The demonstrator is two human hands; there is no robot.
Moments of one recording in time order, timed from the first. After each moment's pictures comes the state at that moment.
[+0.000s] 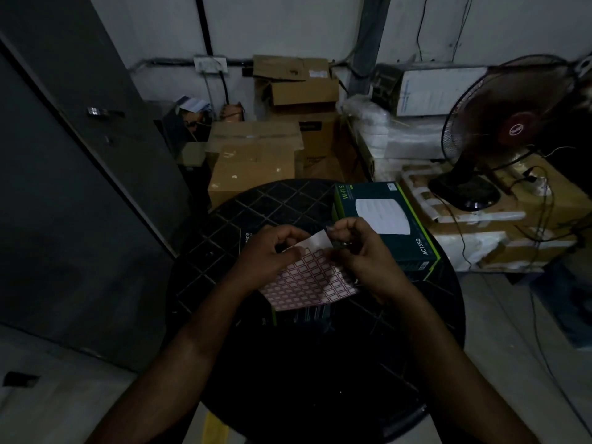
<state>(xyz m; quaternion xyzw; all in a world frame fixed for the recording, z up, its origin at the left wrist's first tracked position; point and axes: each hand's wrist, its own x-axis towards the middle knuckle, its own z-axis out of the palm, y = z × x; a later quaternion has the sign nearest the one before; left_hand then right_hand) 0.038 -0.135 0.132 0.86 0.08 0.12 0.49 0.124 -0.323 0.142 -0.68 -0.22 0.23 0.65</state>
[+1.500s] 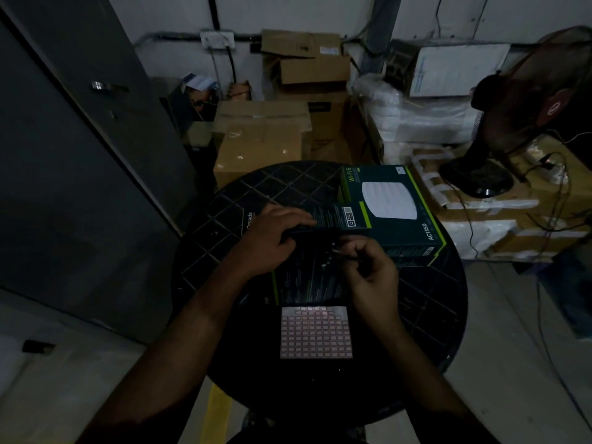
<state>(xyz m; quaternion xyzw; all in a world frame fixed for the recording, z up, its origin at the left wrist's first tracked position) 0.037 -0.127 0.119 0.95 -0.01 0.13 0.30 0.074 -0.337 0.091 -0.70 -0.23 0.00 0.67</state>
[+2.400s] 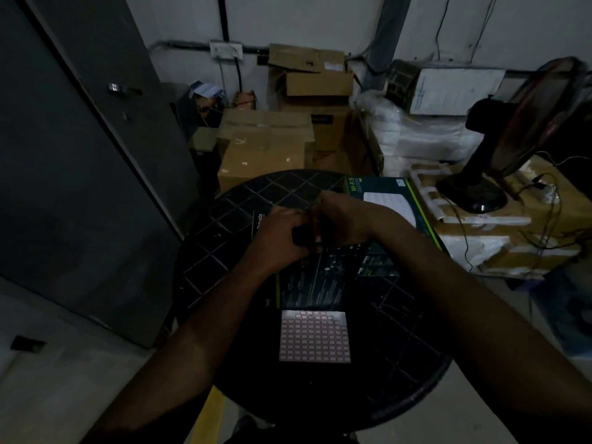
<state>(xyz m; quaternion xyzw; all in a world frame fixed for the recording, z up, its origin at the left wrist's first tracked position) 0.031 -0.145 0.138 0.93 0.04 0.21 0.30 0.161 -0.263 0.187 -0.80 -0.58 0.14 -0.01</state>
